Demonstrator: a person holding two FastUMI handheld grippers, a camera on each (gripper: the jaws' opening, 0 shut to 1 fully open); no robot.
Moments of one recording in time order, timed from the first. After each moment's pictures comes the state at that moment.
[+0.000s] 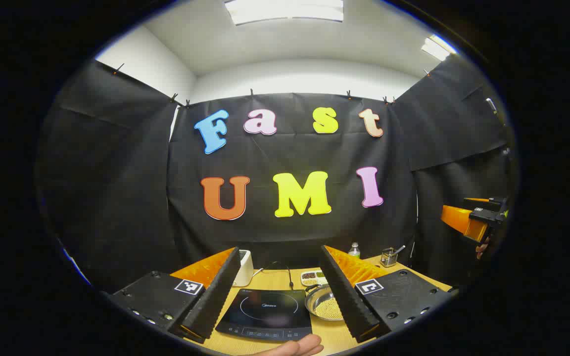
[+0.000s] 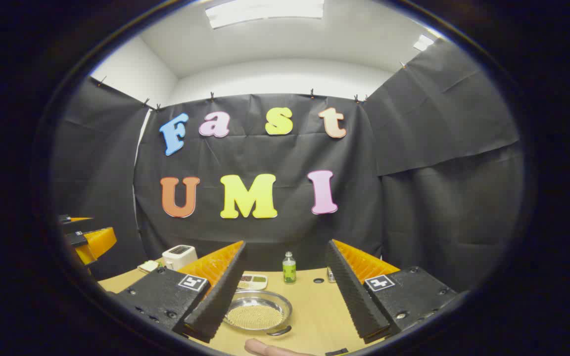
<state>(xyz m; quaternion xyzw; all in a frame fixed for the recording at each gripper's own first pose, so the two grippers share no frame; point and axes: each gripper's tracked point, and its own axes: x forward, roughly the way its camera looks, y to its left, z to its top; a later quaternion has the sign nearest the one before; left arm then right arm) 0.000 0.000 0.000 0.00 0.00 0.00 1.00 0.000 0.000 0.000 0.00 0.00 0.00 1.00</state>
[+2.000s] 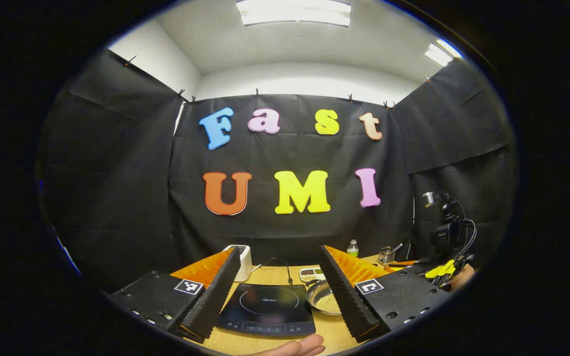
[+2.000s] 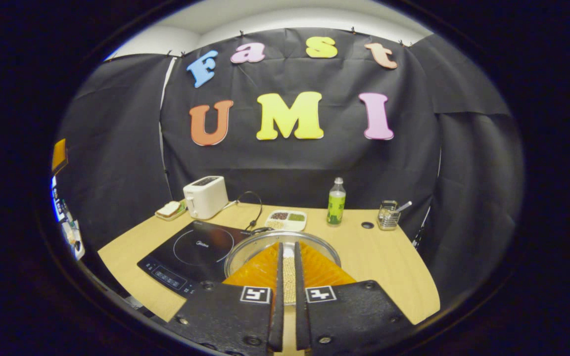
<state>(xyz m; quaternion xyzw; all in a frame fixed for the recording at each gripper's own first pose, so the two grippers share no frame) -0.025 0.026 -0.035 -0.02 -0.02 0.00 1.00 0.081 0.083 -0.216 -0.02 0.23 0.12 0.97</state>
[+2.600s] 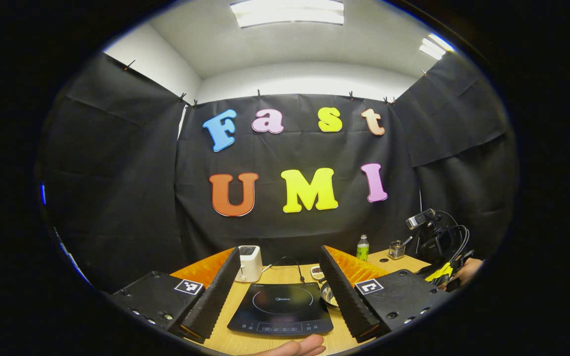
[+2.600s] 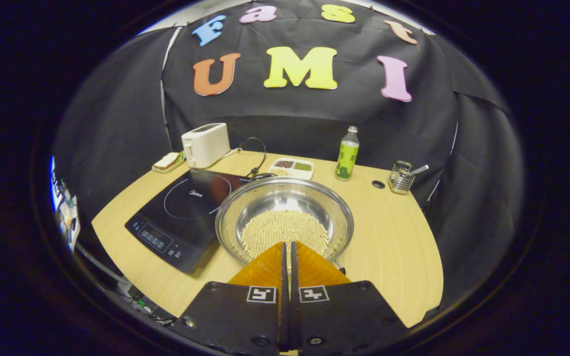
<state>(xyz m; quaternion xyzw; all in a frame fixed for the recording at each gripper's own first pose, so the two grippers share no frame) -0.025 0.039 -0.054 0.00 -0.02 0.01 1.00 0.066 0.072 -0.298 -0.07 0.36 0.13 0.92</state>
